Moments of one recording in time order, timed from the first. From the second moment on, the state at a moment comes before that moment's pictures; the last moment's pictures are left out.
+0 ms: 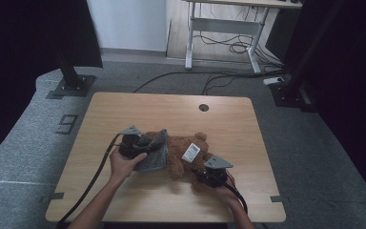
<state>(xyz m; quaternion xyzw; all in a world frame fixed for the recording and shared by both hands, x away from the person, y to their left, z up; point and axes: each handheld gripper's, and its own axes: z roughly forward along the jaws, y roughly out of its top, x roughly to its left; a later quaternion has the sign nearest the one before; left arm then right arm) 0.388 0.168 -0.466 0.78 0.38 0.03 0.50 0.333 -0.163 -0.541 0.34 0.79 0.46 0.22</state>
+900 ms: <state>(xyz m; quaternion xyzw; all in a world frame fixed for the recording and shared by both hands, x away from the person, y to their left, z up) 0.418 0.094 -0.454 0.82 0.35 0.01 0.45 0.325 -0.167 -0.546 0.32 0.80 0.46 0.20</state>
